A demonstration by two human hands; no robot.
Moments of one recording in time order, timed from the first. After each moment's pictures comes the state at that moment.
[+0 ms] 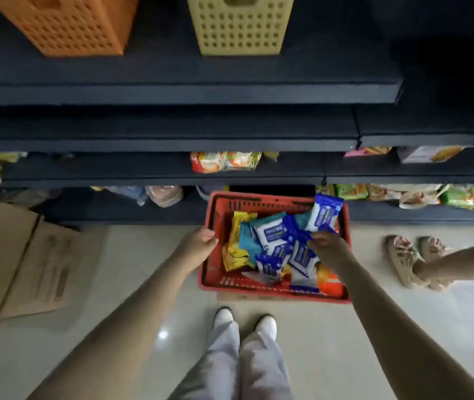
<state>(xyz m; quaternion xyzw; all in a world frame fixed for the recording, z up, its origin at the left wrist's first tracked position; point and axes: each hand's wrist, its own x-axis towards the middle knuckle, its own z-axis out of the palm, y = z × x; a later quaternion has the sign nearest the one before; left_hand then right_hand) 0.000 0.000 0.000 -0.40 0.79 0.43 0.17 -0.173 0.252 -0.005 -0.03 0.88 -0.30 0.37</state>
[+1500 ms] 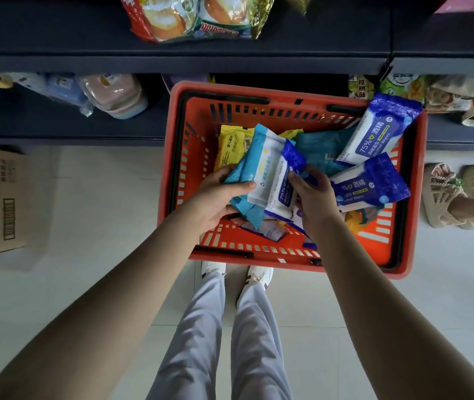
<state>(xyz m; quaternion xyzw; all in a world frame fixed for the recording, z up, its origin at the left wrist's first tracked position) -0.057 0.049 -0.179 -0.44 0.44 0.77 0.14 -0.157 0.206 -0.198 0.21 0.70 -0.57 0.37</state>
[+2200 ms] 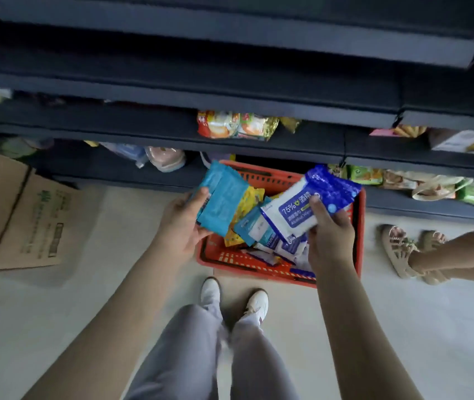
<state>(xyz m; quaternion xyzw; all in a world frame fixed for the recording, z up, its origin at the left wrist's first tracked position) 0.006 0.012 0.039 -0.50 0.38 0.77 -0.09 -0.127 0.192 0.036 0.21 0.62 -0.71 0.25</state>
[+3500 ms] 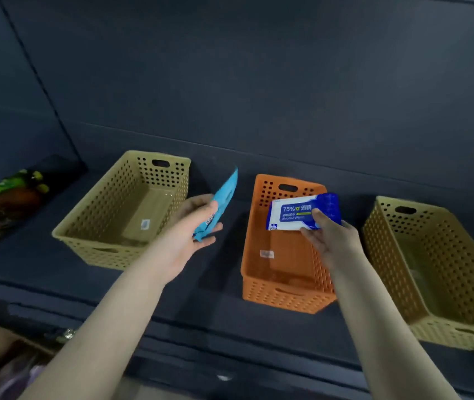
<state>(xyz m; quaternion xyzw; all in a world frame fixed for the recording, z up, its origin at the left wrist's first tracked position) -0.035 -0.480 0.319 -0.32 0.53 0.76 -0.21 -0.223 -0.325 0.323 0.06 0.62 -0.74 0.27</state>
